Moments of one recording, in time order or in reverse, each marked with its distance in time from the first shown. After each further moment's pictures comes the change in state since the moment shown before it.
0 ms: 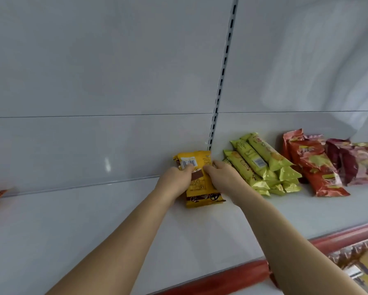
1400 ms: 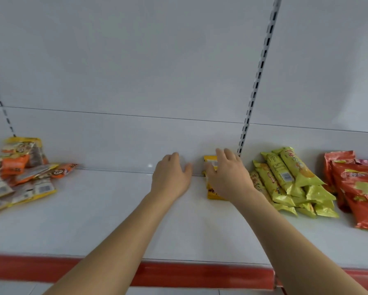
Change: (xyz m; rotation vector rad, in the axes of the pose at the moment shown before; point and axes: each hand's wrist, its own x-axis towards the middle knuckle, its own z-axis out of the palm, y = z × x) left_hand -0.063 -0.009 -0.046 0.384 0.444 0.140; right_hand -0.025 -0.033 0.011 -0.588 0.066 -0.502
